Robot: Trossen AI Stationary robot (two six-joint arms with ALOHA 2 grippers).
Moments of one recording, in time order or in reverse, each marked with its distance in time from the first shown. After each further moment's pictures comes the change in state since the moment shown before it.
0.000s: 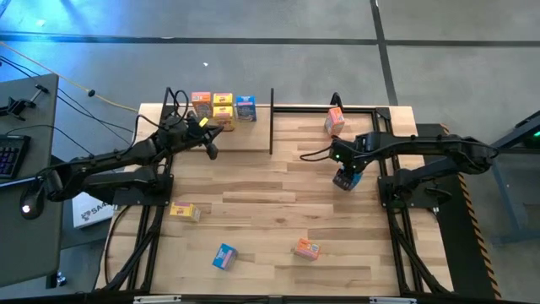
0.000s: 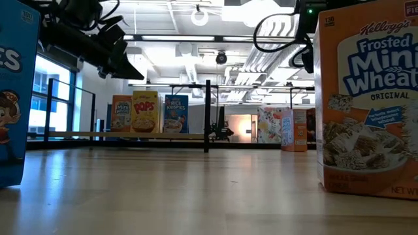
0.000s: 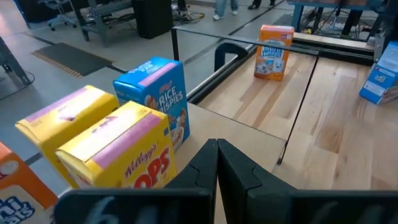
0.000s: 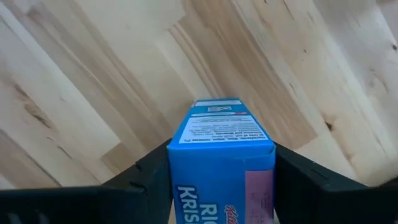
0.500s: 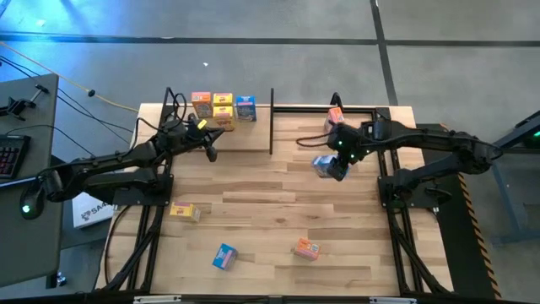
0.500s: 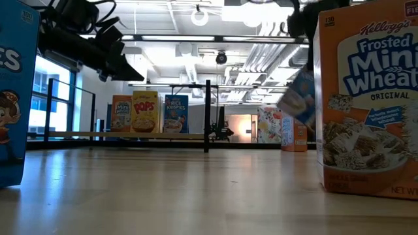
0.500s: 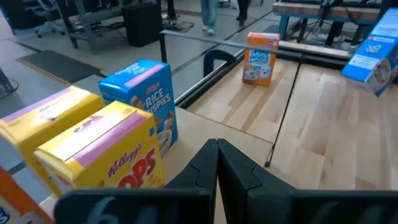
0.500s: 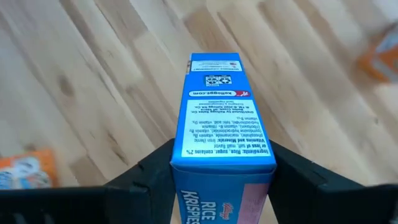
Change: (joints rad) left arm 0.000 -0.009 -0.053 0.085 0.048 -0.009; right arm 0.001 0.002 0.269 -0.040 -0.013 -0.019
